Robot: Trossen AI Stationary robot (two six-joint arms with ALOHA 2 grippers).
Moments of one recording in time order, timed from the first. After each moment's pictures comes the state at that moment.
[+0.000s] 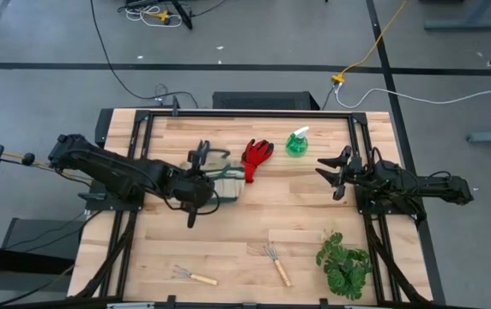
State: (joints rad) left arm -0.29 1.39 1.25 -0.98 -0.60 0.15; right arm -0.03 0.03 0.02 0.07 0.25 0.04
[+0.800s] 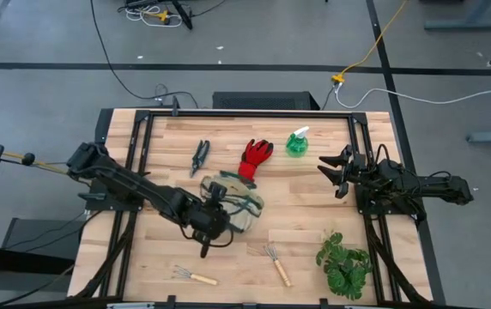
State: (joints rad) left arm -0.43 1.62 1.28 -0.77 -0.45 0.12; right arm -0.03 0.03 0.02 0.15 0.25 0.13
